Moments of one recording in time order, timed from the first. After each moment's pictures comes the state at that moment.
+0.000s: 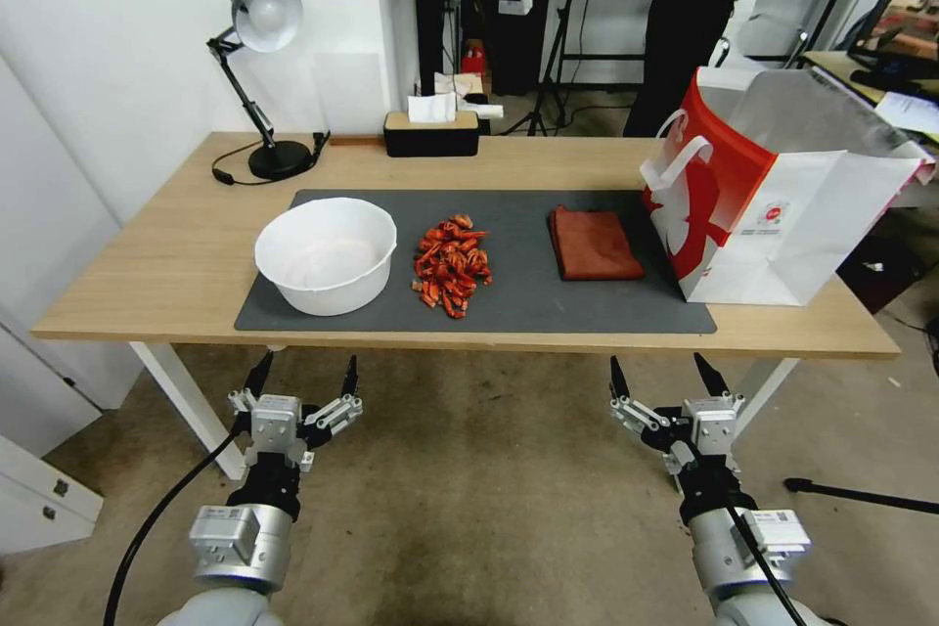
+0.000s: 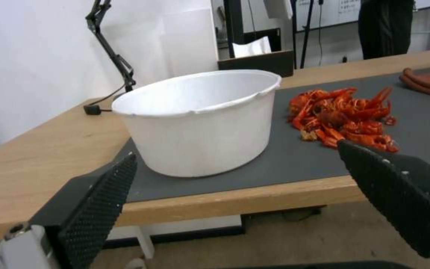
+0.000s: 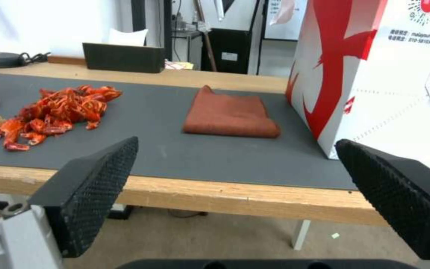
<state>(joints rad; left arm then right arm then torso) 1.80 -1.50 -0.55 -2.30 0.00 0.00 0.00 -1.80 1.50 0.55 2.30 0.00 0.00 0.00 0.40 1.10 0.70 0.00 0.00</state>
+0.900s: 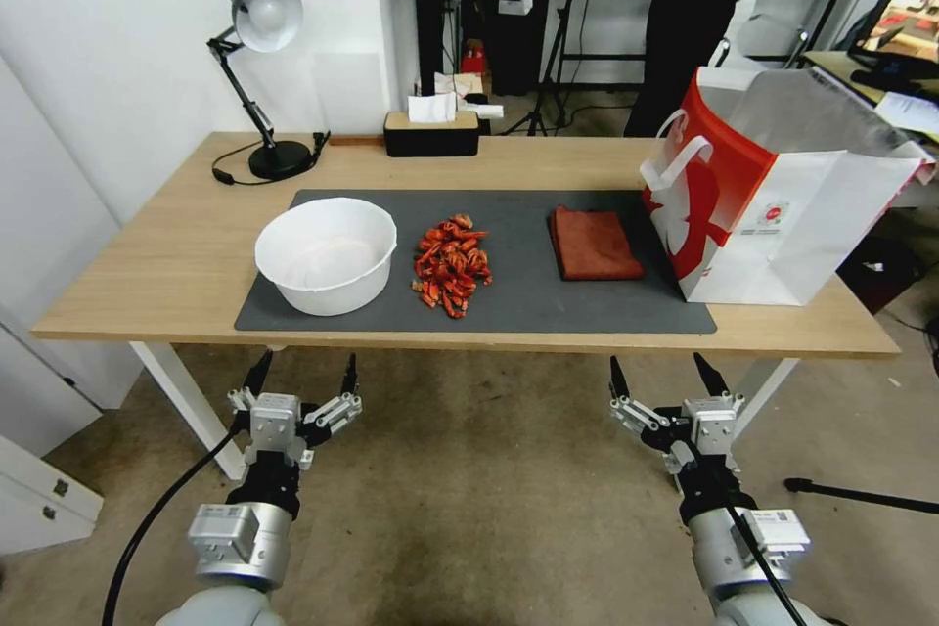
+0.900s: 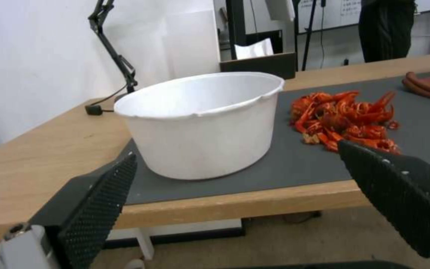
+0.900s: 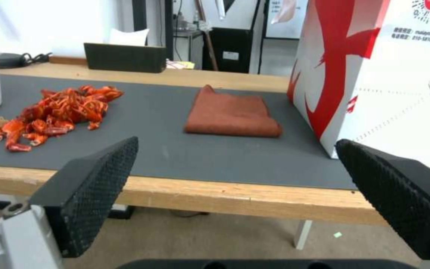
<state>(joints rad) 1.80 -1.50 -0.55 -2.30 0.00 0.00 0.00 -1.80 1.50 0.55 2.30 0.00 0.00 0.00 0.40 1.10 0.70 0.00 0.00</state>
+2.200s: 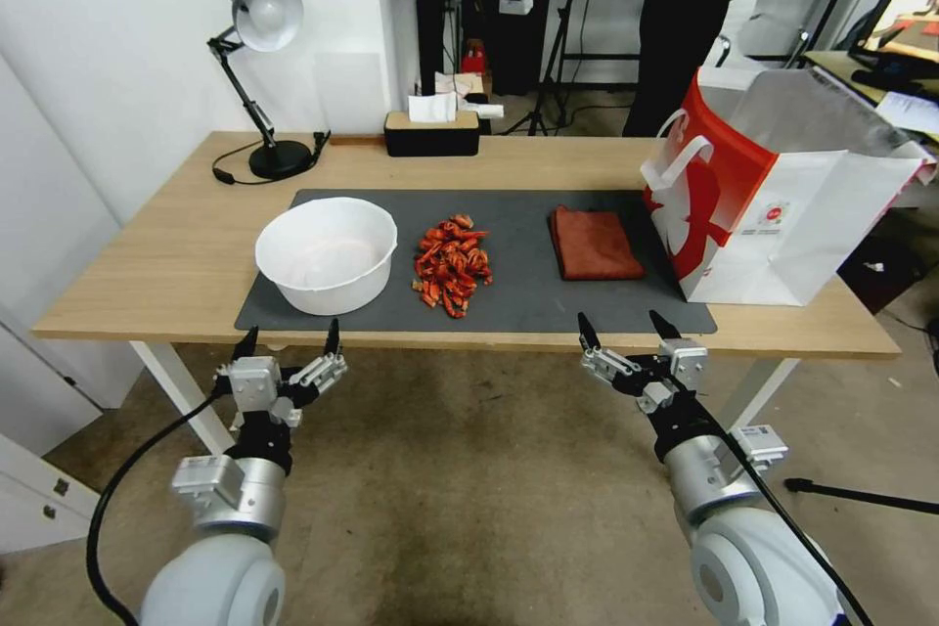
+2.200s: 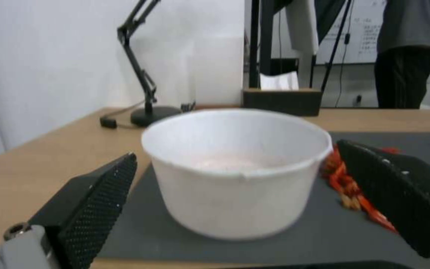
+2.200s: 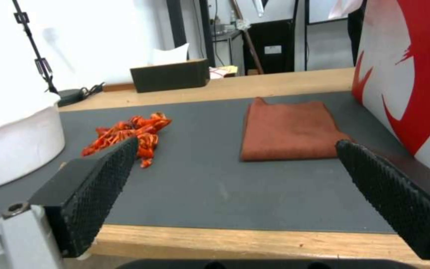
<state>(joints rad) 1.66 -1.44 -0.54 -2.28 -0.20 0.07 -0.12 -1.58 1.35 0.49 2.27 0.30 -0.18 0.02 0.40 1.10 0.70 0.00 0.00</state>
